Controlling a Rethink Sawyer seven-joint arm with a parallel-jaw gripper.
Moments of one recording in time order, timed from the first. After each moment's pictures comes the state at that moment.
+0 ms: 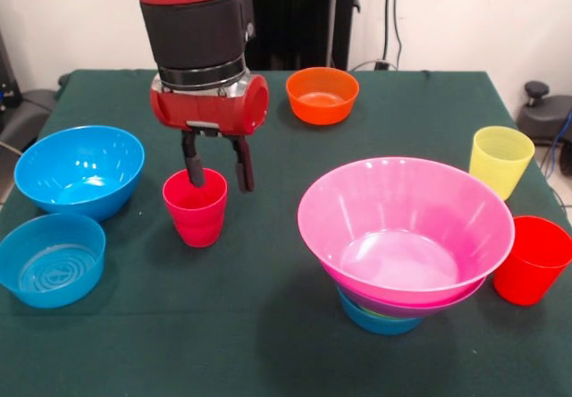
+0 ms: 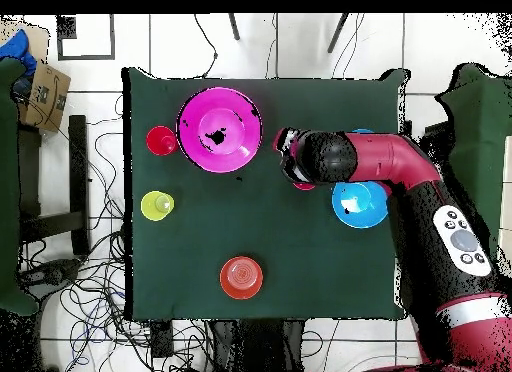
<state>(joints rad) -0.75 -0.59 0.61 1.51 -0.53 0.67 2.15</state>
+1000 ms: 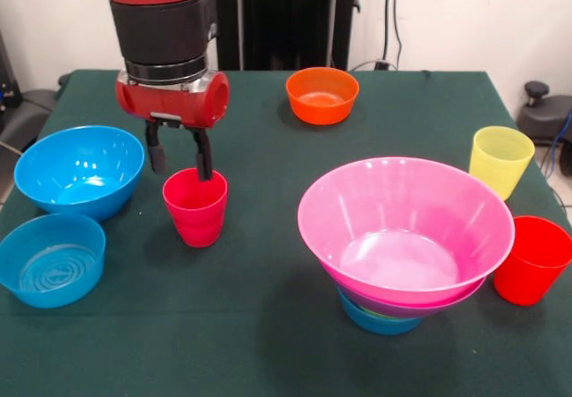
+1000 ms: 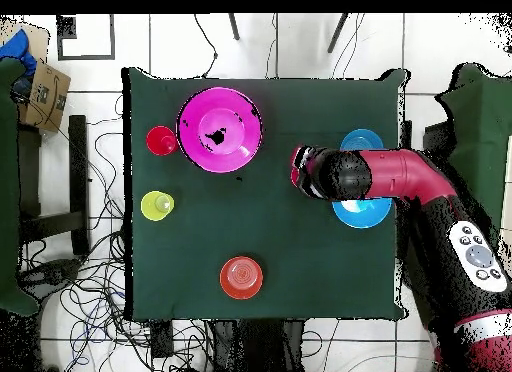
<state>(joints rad) -0.82 -0.60 0.62 1.56 -0.64 0.67 2.15</state>
